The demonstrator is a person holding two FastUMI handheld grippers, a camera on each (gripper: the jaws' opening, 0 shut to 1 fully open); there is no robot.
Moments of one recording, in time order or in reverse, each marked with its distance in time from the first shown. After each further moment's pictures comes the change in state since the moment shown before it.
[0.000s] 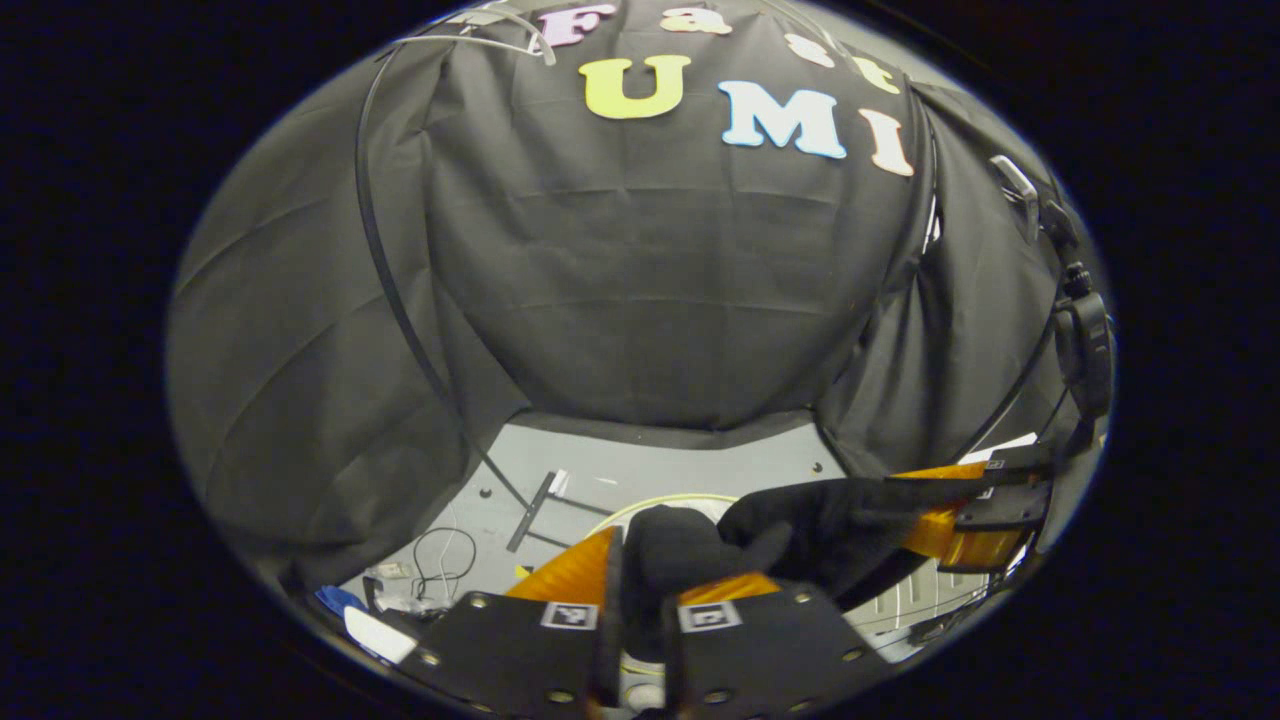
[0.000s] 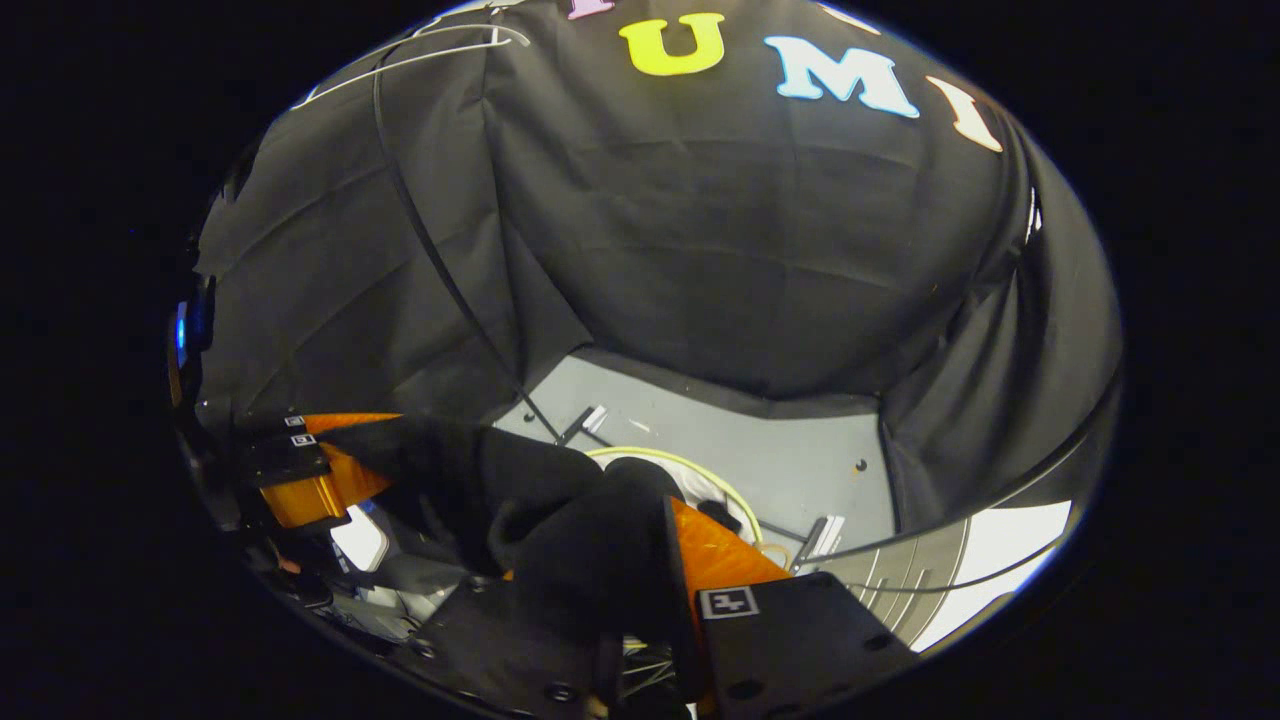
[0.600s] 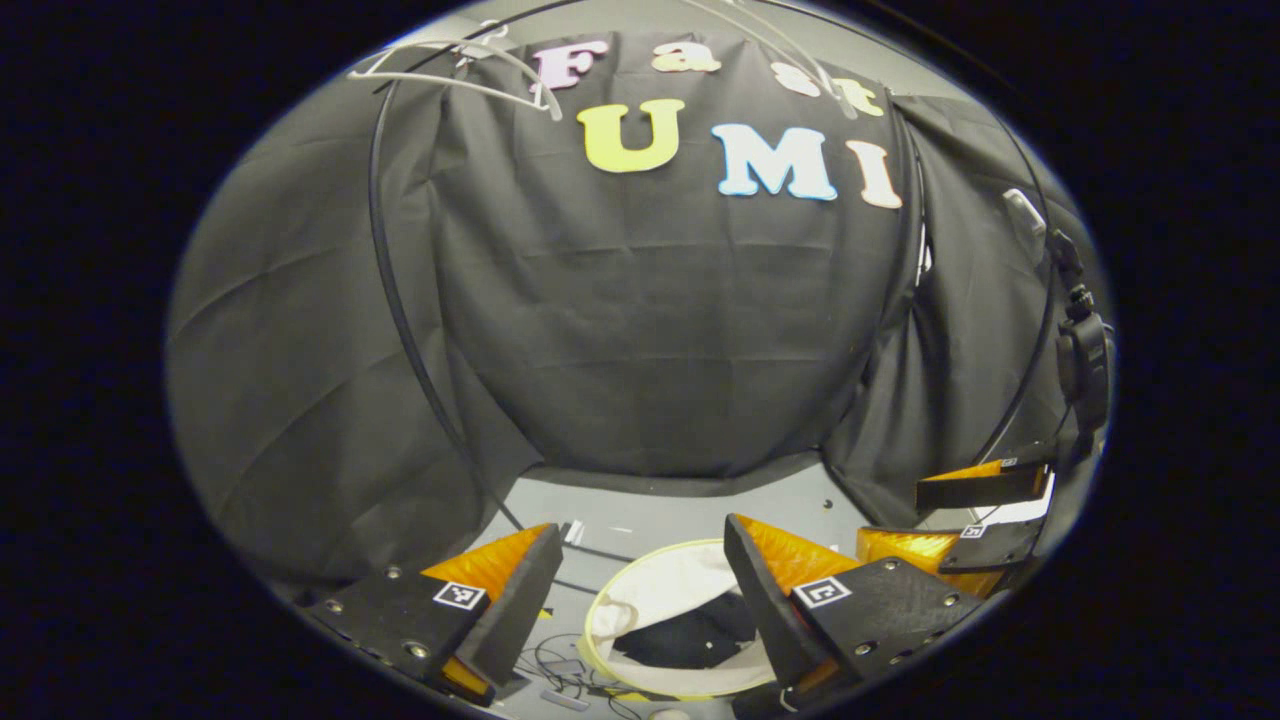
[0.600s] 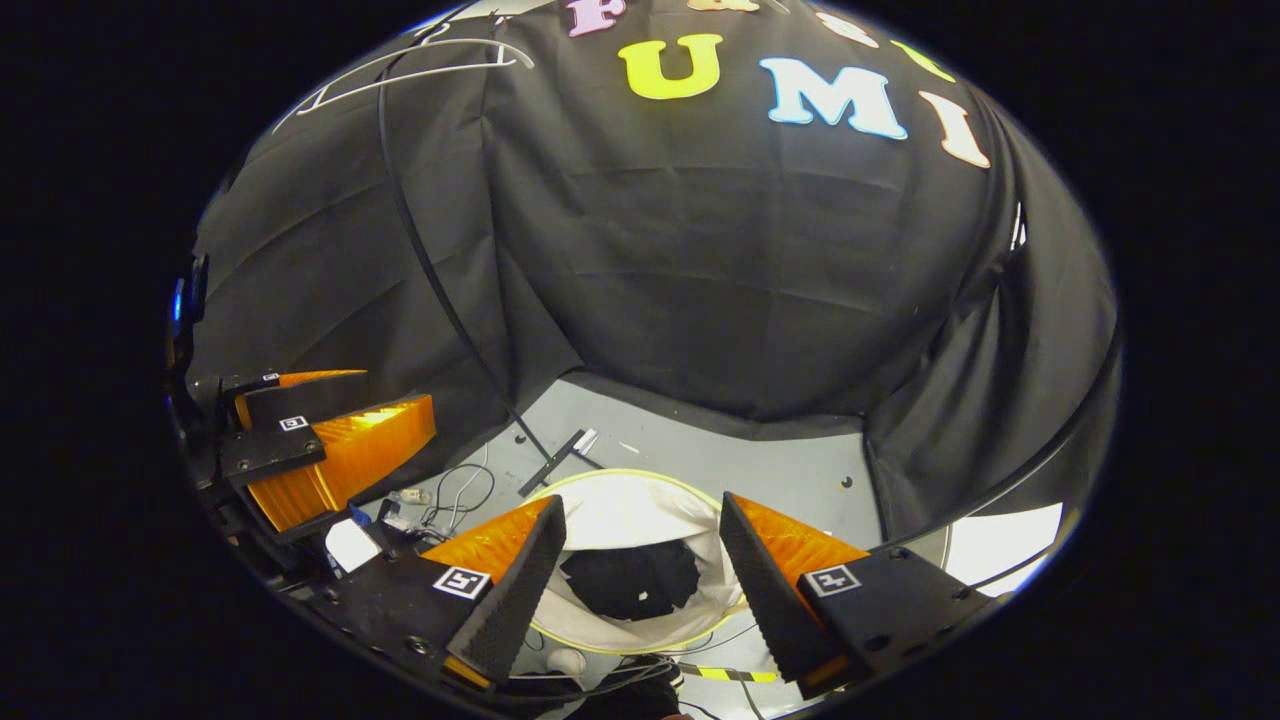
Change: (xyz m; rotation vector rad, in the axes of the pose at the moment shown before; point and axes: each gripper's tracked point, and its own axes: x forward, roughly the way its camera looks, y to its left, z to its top) left arm -0.040 0.027 0.062 0.079 -0.196 0.018; right arm -0.038 0.004 0.027 -0.001 -0.118 -0.058
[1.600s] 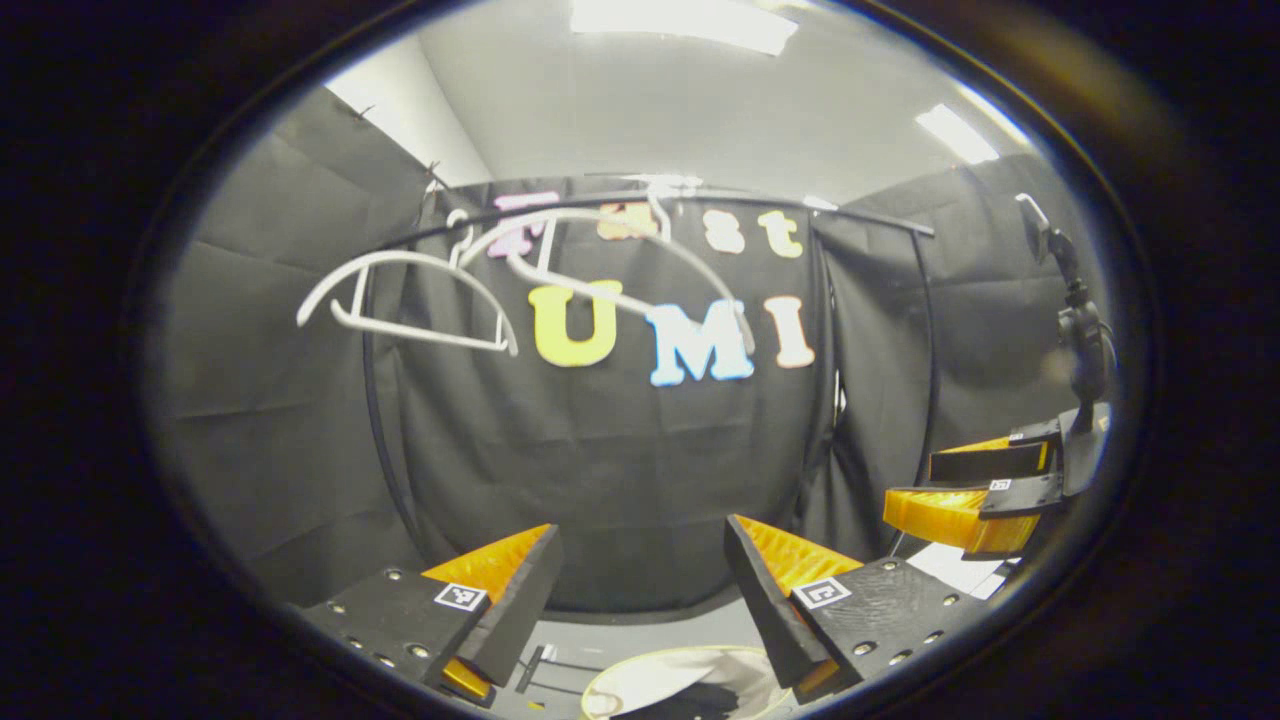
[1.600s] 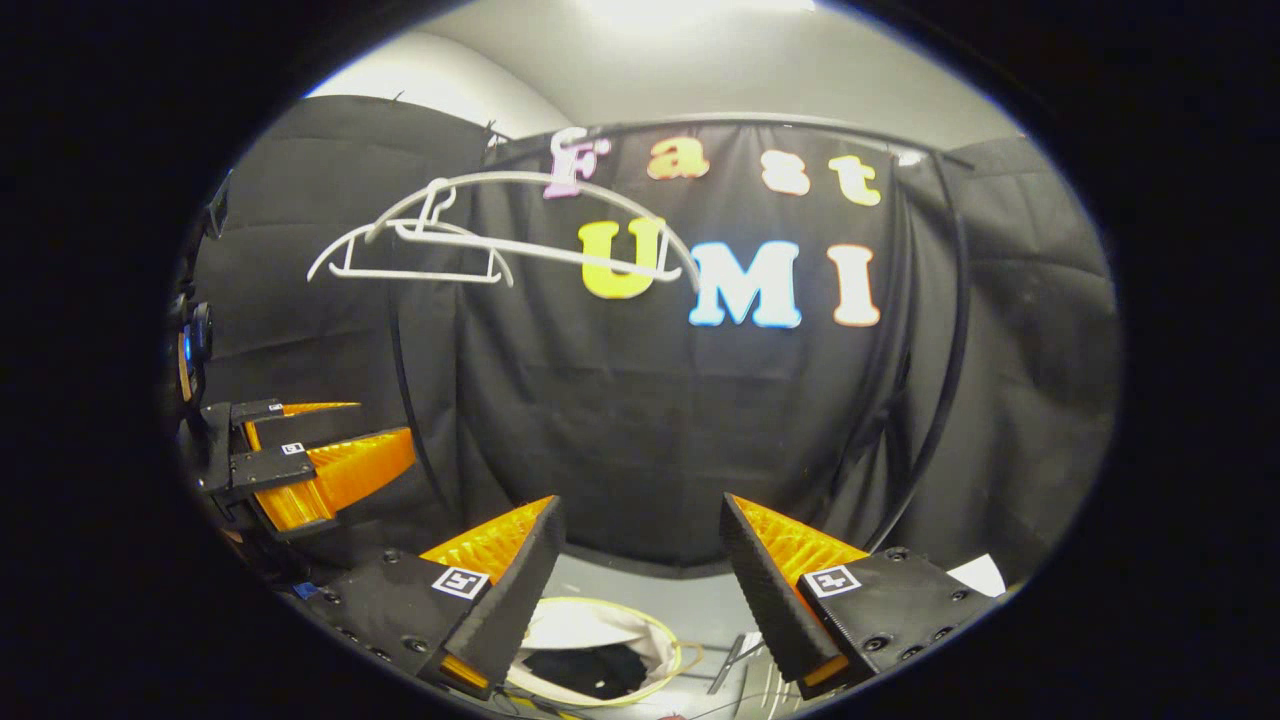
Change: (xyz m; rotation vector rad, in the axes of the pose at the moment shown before) left arm -0.196 -0.025 0.201 0.025 -0.532 -0.175; right arm -0.222 -0.034 0.148 -0.031 -0.578 -0.226
